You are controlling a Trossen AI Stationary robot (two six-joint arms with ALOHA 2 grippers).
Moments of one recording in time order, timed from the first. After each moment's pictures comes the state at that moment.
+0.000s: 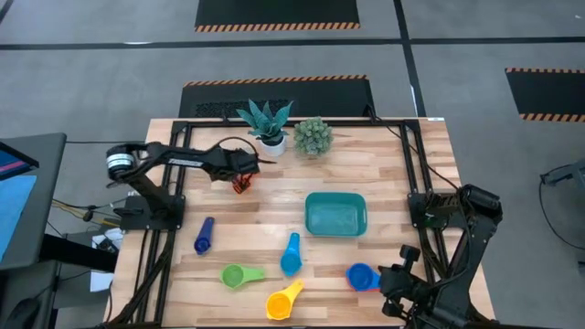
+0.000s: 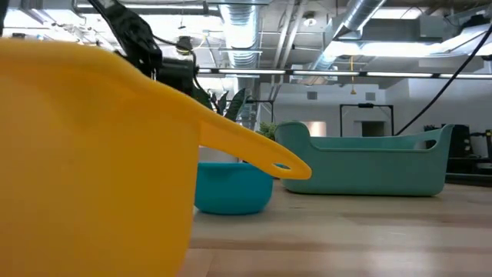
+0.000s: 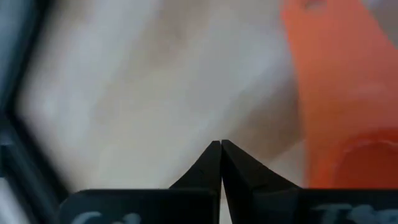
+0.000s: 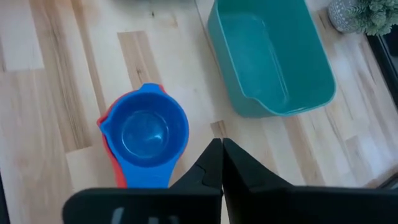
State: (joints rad) left arm 0.32 1.62 0.84 -0.74 -0.47 -0.38; right arm 1.09 1.84 1.59 -1.56 0.66 1.37
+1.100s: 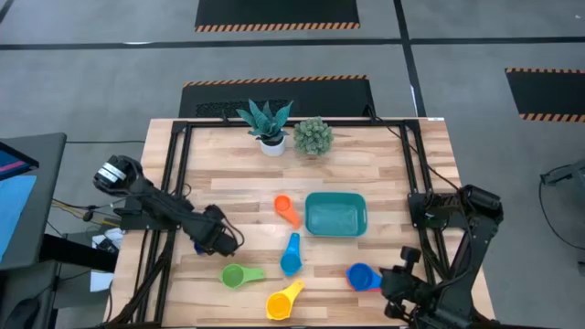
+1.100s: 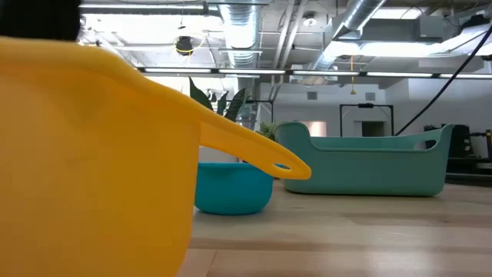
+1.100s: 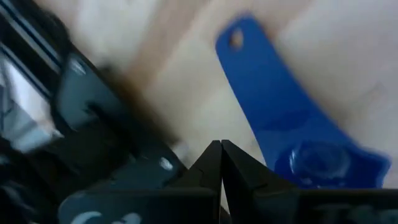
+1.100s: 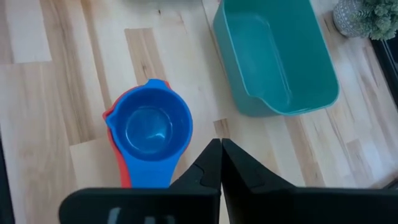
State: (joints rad) left arm -0.52 1.57 0.85 -1.28 -0.02 -1.29; right arm 1.11 1.84 1.59 -1.55 0.66 1.36
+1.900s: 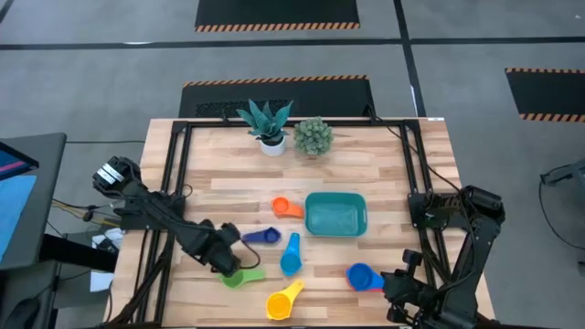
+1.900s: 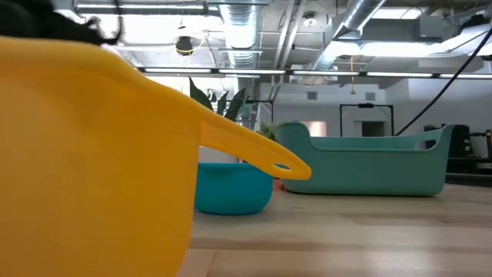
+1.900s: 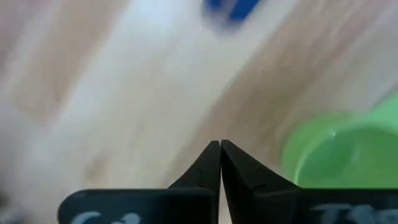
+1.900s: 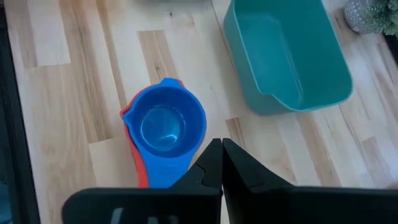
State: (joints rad) left arm -0.64 1.57 0.97 -0.93 -0.10 -1.33; right arm 1.13 1.84 1.59 -1.52 0.66 1.39
